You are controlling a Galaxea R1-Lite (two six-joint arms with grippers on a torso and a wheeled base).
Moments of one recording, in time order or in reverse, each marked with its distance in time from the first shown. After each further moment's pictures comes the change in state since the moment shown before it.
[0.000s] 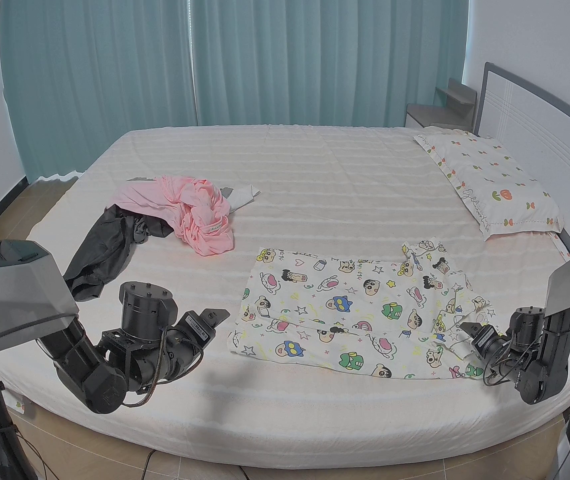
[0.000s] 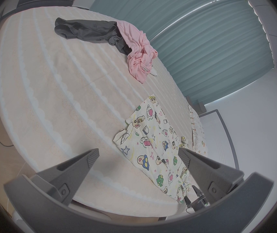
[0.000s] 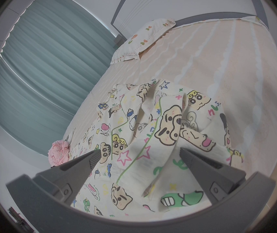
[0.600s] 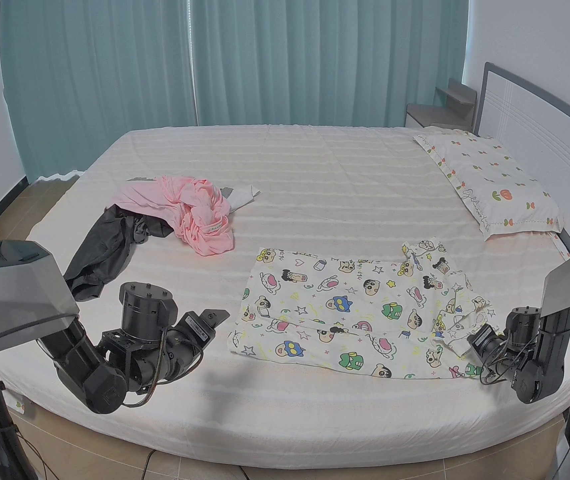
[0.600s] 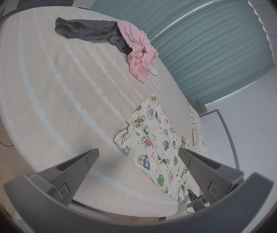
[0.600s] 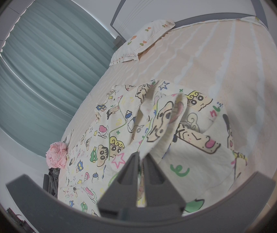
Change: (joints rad) left arm 0.001 0.003 0.001 0.000 0.000 0.000; right arm 0.007 0.023 -0.024 -0.001 -0.032 0.004
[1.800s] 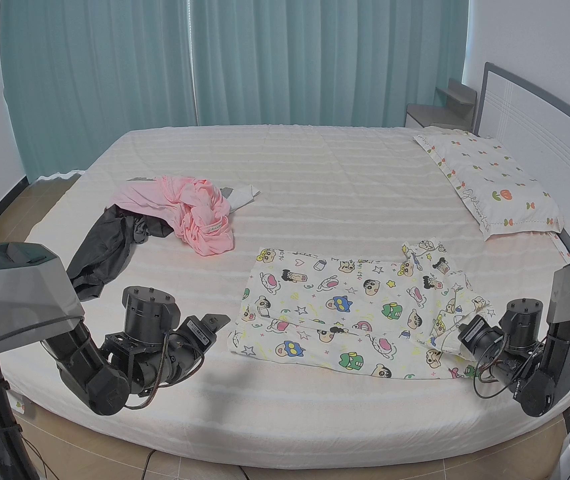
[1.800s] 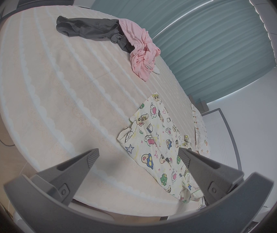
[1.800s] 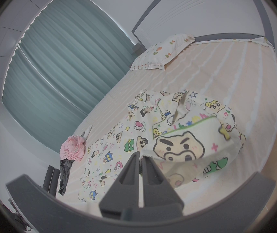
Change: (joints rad) left arm -0.001 0.020 0.002 -0.003 0.000 0.002; right arm 0.253 -0.264 0.145 0.000 -0.188 0.013
